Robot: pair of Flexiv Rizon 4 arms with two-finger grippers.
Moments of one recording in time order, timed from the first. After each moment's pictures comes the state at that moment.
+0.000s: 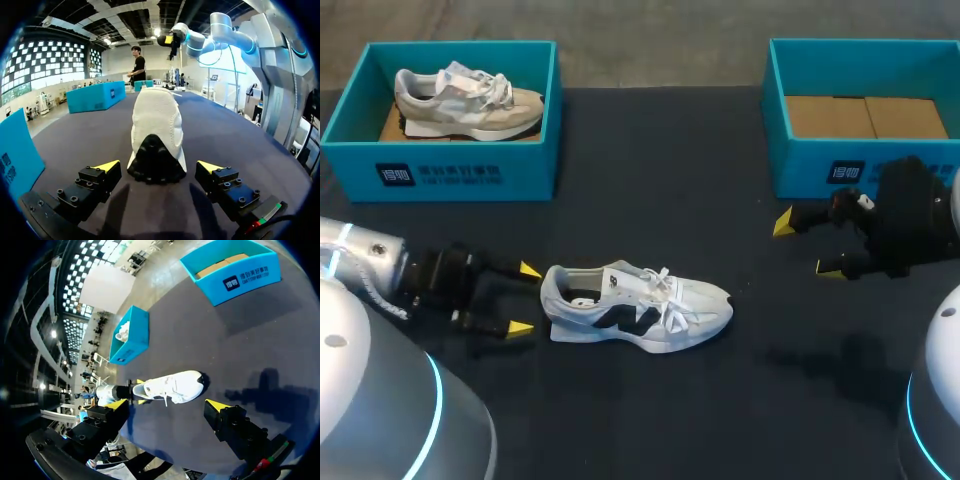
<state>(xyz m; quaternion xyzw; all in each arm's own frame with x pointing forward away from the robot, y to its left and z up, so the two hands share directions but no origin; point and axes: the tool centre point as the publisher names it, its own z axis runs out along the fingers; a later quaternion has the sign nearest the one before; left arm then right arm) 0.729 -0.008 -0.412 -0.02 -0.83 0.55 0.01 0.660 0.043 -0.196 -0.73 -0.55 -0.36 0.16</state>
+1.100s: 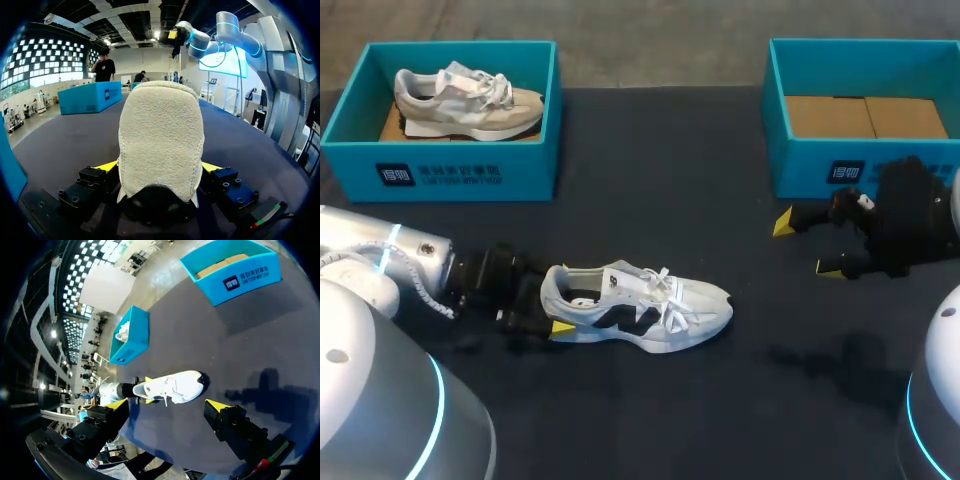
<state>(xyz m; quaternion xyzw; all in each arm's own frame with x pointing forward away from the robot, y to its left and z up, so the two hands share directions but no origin) 0.728 -0.069 -0.417 -0.02 -0.83 0.56 0.03 0.660 0.043 -0.196 -0.73 -0.55 -0.36 0.16</state>
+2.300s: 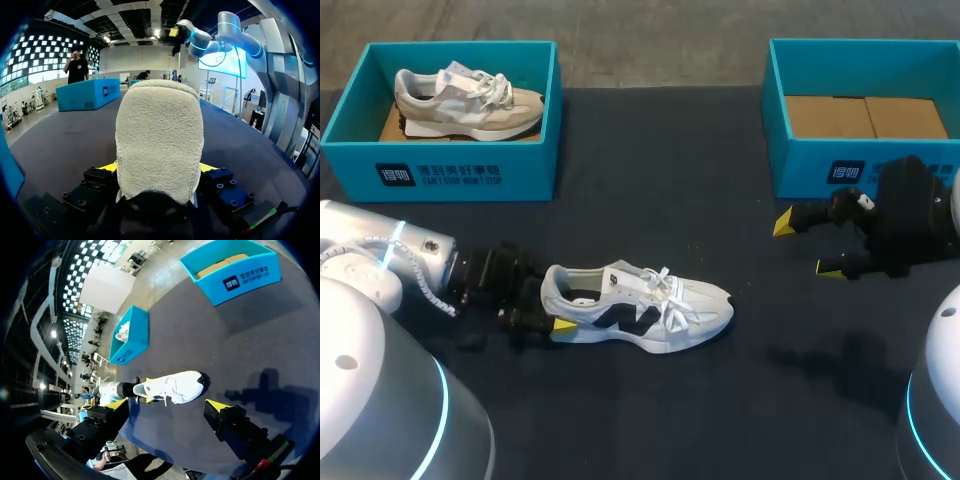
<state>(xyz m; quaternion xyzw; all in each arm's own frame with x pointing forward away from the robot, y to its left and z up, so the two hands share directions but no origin) 0.726 -0.069 -0.420 -0.02 -0.83 0.55 0.05 0.660 0.043 -0.196 -0.73 -0.55 -0.36 0.16</state>
